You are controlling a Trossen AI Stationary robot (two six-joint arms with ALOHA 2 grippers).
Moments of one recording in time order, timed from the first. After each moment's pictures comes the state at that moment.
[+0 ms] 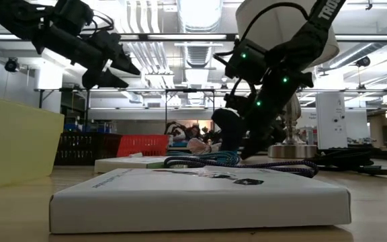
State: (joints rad) left arm 0.62 0.89 0.52 0.09 0.03 -0.26; right arm -0.11 1.84 0.86 0.01 0.40 0.67
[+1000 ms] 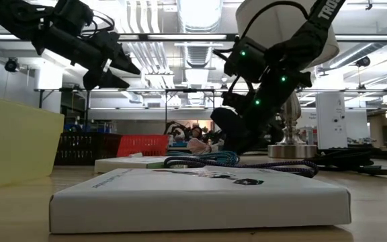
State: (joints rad) left arm 0.62 0.89 0.52 0.09 0.08 -0.26; right arm -0.10 1.84 0.86 0.03 0.40 0.59
